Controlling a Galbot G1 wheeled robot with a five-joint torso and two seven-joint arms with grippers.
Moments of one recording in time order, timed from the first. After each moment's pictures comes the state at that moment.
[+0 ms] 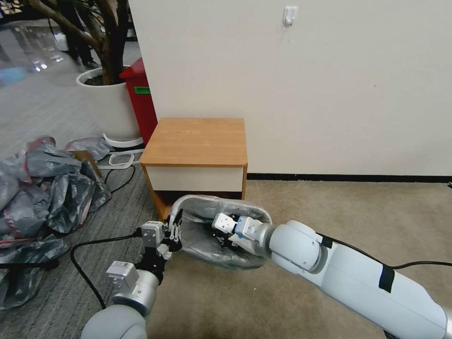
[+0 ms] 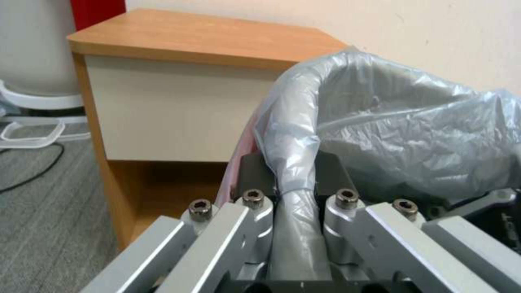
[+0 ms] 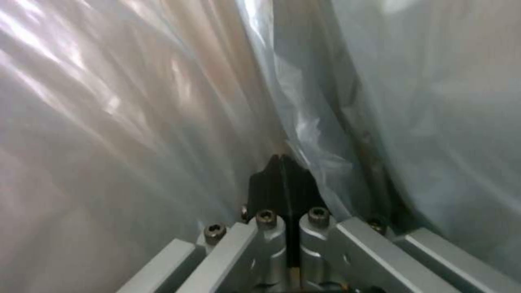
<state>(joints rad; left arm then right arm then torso) 1.66 -1.17 -0.38 -2.35 -0.41 0.20 -0.21 -0.58 0.92 -0.48 2.00 0.24 -0.71 -0.21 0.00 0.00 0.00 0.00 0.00</state>
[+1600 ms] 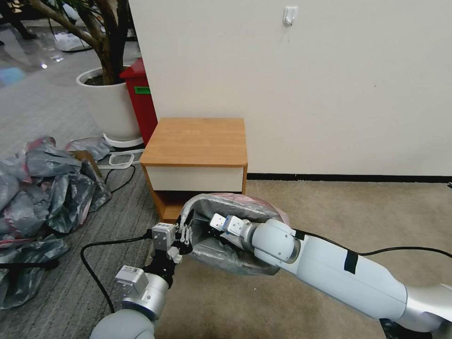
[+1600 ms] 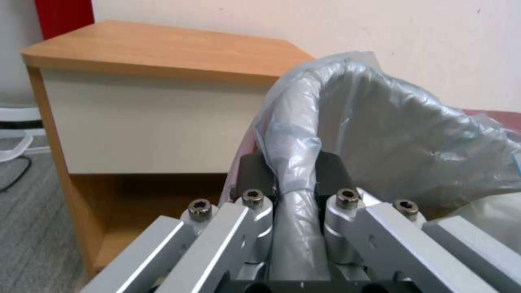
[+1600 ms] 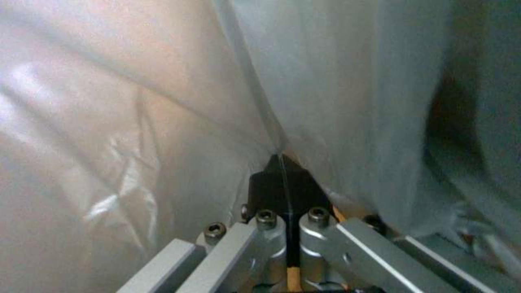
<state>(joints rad) 1.66 -1.19 -0.32 -2.37 -0.36 0.18 -0.18 -0.50 1.00 -0.62 1.80 0.31 -0.71 -0.09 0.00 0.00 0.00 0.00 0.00</state>
